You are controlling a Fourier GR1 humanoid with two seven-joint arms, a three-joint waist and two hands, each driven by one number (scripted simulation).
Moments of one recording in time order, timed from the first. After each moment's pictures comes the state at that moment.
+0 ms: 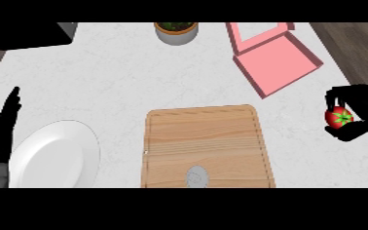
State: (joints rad) left arm -0.03 0.44 0.16 -1.32 -0.14 0.19 0.07; right arm -0.34 -0.64 0.02 -0.96 0.86 0.02 -0.40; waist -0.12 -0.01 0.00
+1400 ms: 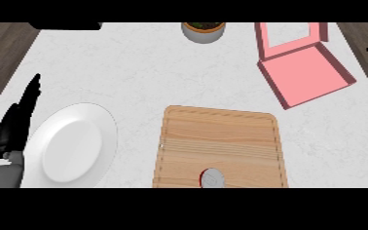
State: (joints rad) left arm -0.10 0.40 0.12 -1.36 -0.18 0.12 0.08; right arm -0.67 -0.72 -0.32 -0.87 0.55 0.05 -0.21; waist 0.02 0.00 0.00
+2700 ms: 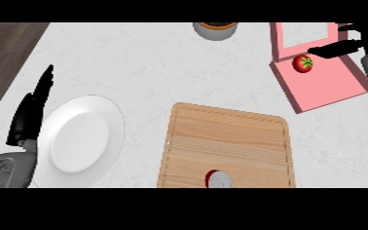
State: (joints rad) left arm -0.18 0.36 0.11 -1.32 -0.22 0.11 0.06; right arm -1.05 -0.58 -0.36 -0.19 0.62 -0.17 -0.17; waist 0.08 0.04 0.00
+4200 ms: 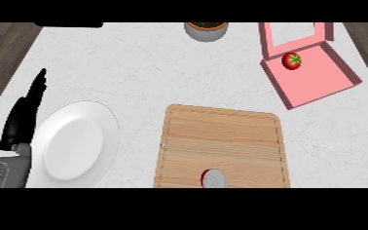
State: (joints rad) left arm -0.15 0.36 0.14 -1.33 -0.22 0.11 0.08; right arm -0.81 -0.94 -0.72 -0.17 0.27 0.06 -0.52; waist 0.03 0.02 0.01
